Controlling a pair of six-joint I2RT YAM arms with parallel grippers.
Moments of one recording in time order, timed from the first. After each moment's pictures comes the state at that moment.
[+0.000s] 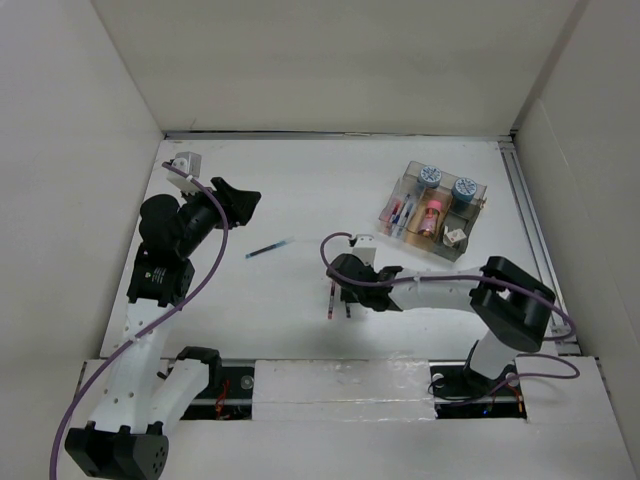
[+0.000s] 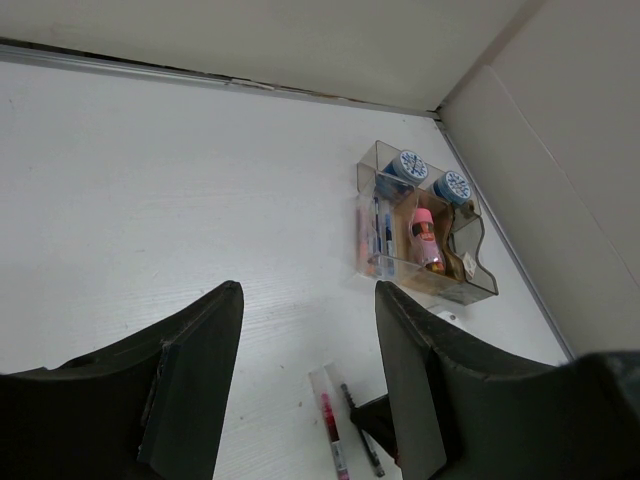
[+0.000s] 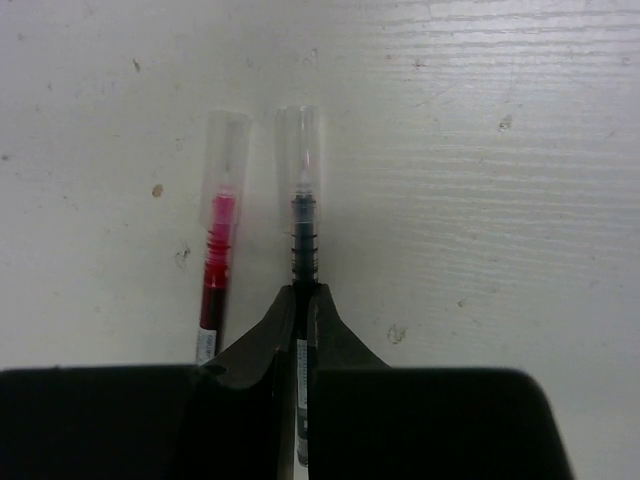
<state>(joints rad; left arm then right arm) -0.14 0.82 0.90 -0.18 0.35 -0.47 1.02 1.65 0.87 -0.20 0.47 0.90</state>
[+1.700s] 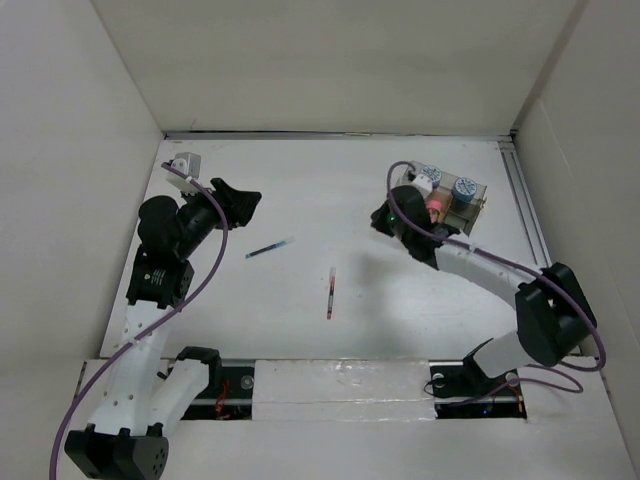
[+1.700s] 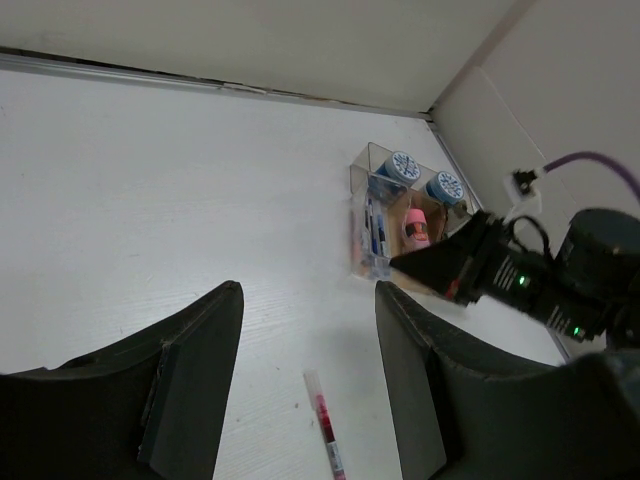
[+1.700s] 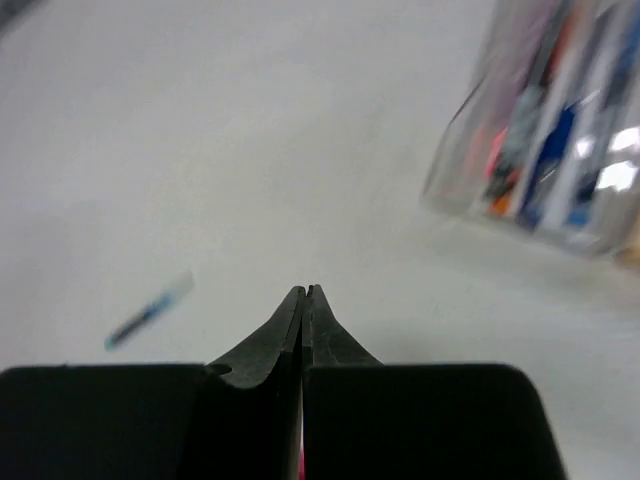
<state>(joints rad) -0.14 0.80 0.90 -0.17 0.36 -0.47 0.55 1.47 0.95 -0.01 0.31 0.82</state>
